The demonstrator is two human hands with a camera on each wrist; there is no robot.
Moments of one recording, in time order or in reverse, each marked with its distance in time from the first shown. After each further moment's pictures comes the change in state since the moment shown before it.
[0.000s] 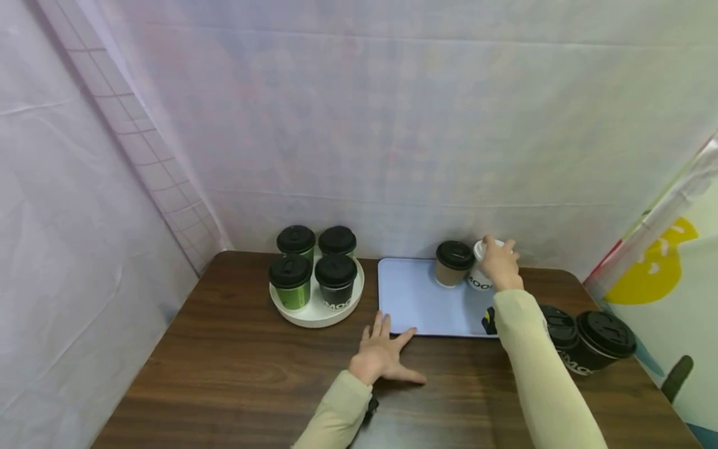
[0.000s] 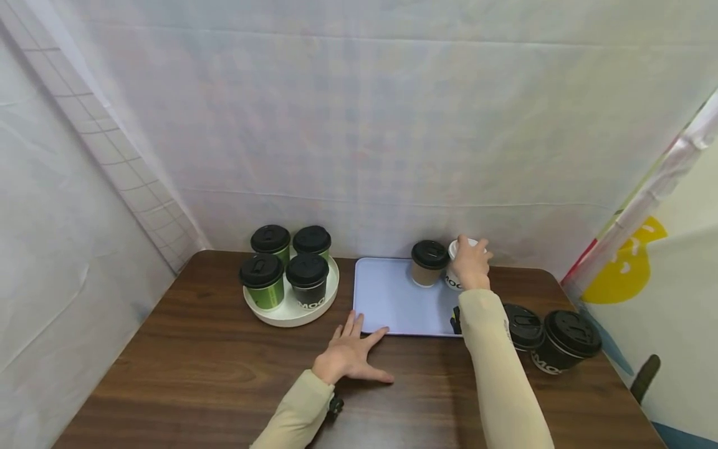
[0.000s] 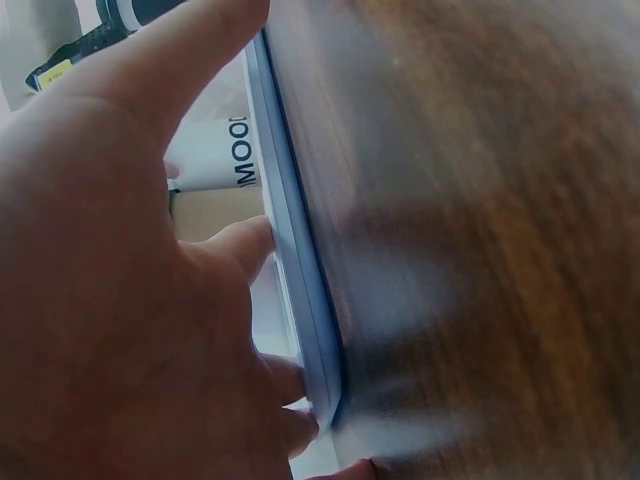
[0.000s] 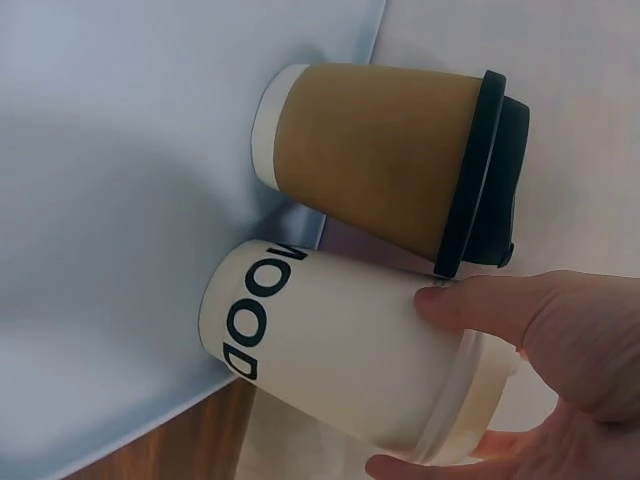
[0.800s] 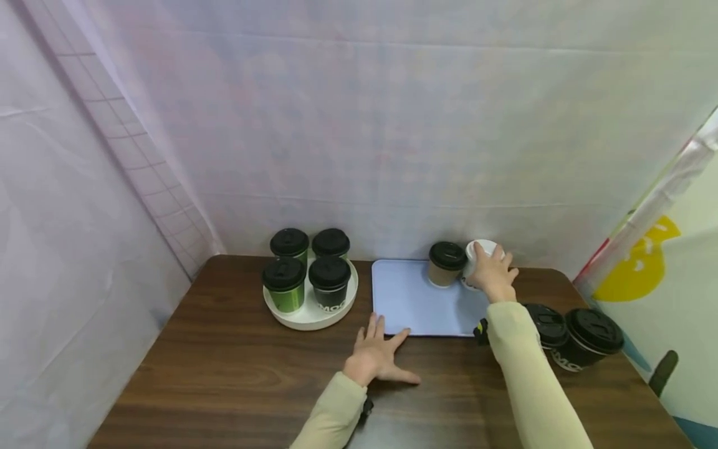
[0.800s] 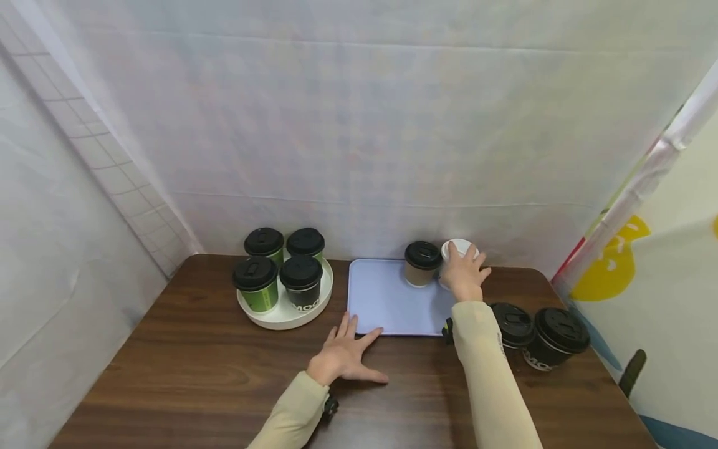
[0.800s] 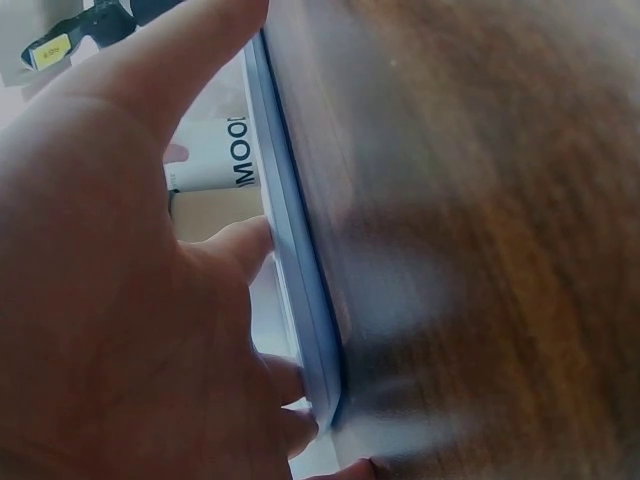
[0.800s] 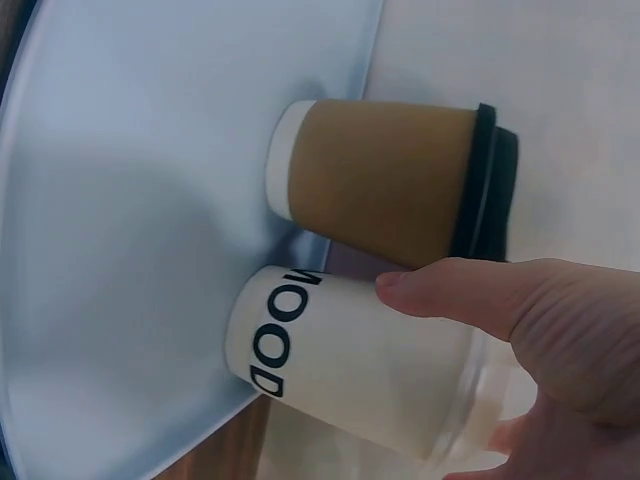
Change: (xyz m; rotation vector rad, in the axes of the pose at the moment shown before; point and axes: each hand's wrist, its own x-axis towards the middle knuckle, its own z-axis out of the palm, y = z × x) left_hand -0.002 -0.001 -0.001 -0.030 -0.007 0.016; right_hand -0.017 0.002 0.006 -0.050 -0.066 0.024
